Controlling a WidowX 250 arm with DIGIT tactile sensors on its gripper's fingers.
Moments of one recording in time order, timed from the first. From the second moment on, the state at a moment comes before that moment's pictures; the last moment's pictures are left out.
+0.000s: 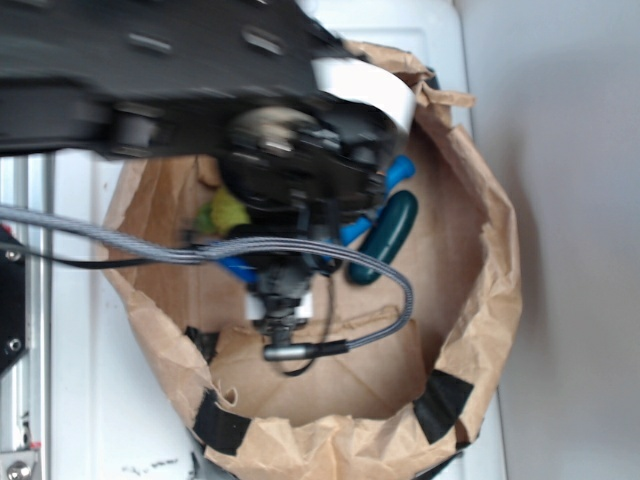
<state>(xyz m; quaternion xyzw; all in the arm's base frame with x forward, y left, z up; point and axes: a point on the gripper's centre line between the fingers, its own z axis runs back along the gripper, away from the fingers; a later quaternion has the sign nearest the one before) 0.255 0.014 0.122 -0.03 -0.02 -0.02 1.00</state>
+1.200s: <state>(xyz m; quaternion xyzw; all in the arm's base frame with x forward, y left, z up) 0.279 0.034 0.060 -0.03 0.01 -0.01 1.00</state>
